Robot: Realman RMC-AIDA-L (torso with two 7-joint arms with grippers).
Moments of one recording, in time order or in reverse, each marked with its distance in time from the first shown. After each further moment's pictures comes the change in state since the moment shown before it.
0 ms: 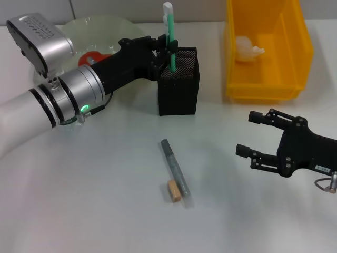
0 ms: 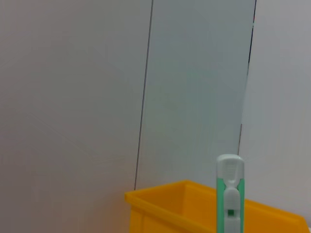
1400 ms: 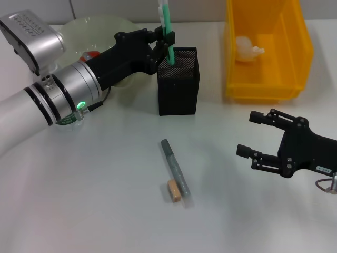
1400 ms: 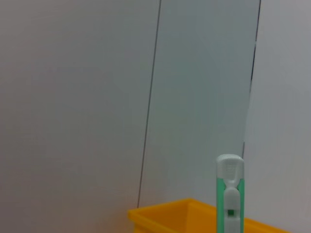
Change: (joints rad) left arm 0.006 0.002 -0.039 0.000 -0.001 0.036 -0.003; right arm -0.004 0.000 0.003 0.000 0.000 -0.008 -0.006
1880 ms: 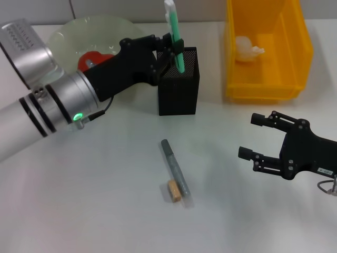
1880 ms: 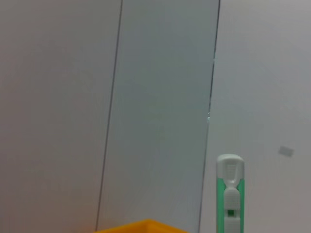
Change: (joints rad) left arm 0.042 0.000 -0.007 0.015 0.060 0.150 -0.004; right arm -0.006 0.001 0.000 -0.014 -0.009 0.000 0.001
